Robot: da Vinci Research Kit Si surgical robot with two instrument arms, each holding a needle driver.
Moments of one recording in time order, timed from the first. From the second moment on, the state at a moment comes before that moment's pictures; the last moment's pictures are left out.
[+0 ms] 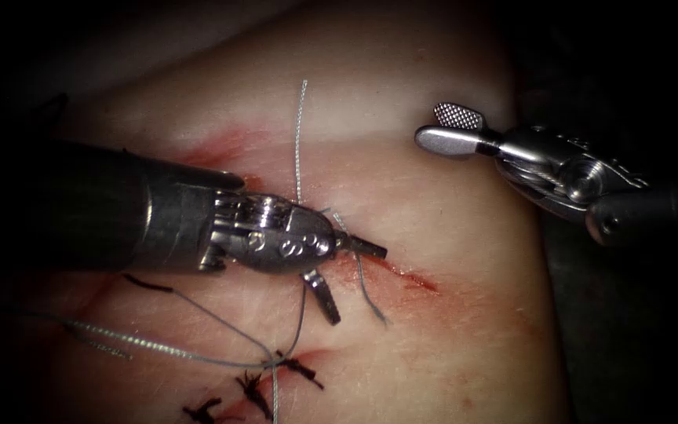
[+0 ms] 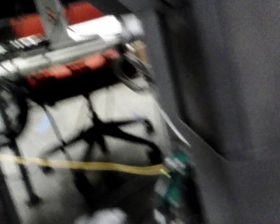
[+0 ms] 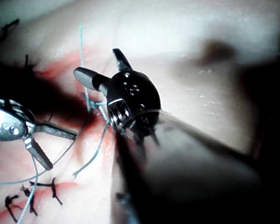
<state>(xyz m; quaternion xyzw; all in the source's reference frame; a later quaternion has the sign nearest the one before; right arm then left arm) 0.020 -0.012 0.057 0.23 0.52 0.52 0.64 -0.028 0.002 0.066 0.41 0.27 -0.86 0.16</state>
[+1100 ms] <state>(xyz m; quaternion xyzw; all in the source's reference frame) 0.020 -0.013 0.057 0.23 0.52 0.52 0.64 -0.030 0.001 0.069 0.45 0.29 -0.84 0.12</state>
